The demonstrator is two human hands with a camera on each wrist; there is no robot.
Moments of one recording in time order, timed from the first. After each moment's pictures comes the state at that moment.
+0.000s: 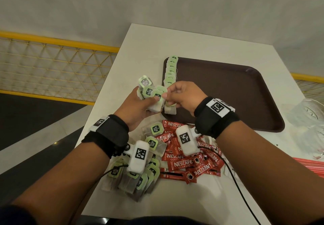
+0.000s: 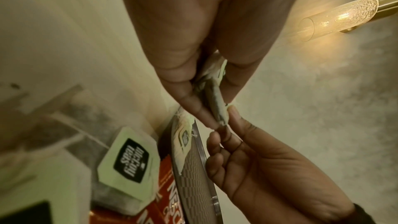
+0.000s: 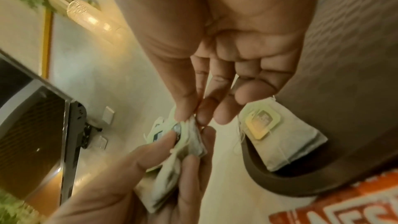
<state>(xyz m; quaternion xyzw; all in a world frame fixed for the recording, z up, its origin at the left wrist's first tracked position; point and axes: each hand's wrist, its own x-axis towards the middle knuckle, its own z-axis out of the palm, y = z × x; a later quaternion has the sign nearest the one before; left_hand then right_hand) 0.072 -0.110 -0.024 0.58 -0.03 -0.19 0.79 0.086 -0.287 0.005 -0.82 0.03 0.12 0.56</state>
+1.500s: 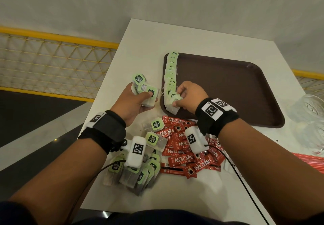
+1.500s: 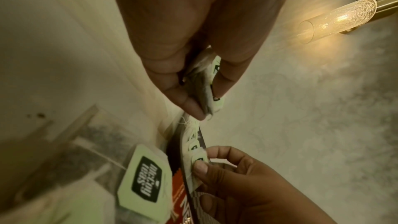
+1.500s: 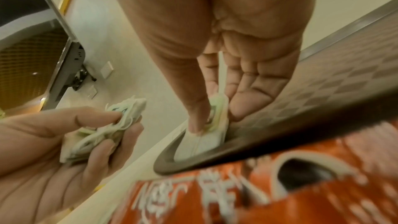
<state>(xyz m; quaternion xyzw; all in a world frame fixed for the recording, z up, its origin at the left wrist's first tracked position) 0.081 -0.098 -0.040 0.59 0.05 -0.16 0.79 0.085 -0.303 -0.010 -0.94 0.06 0.12 0.31</state>
